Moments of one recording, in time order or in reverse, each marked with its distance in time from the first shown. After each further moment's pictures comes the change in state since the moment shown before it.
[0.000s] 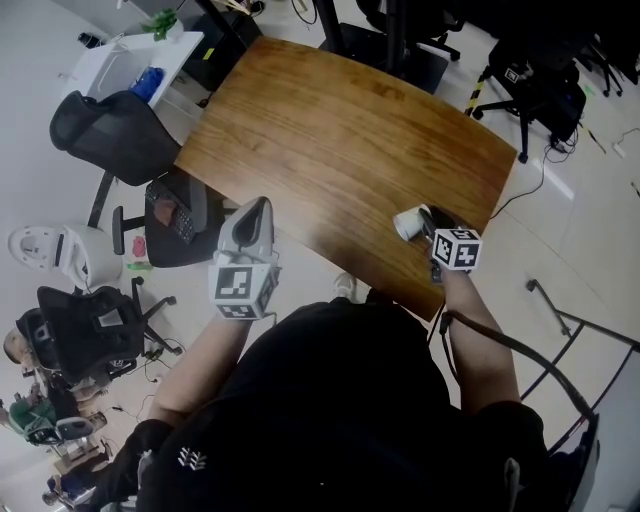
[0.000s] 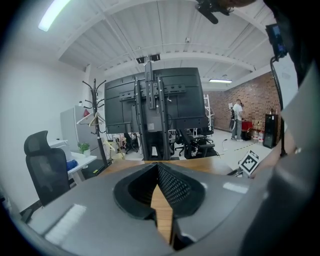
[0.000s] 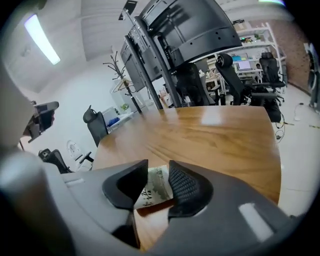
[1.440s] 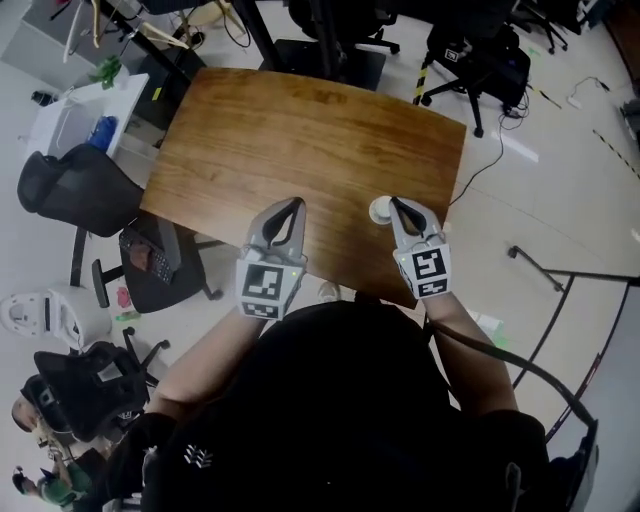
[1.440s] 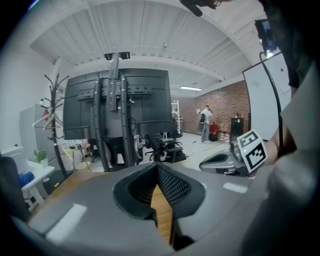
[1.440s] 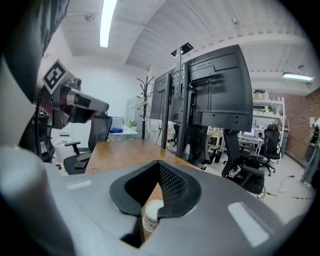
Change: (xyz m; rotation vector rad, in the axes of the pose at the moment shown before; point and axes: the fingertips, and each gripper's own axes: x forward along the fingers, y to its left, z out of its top) left arm 0.059 -0.115 0.021 0.090 -0.058 -0.361; right arm -0.091 0.092 0.092 -0.454 -0.349 -0.149
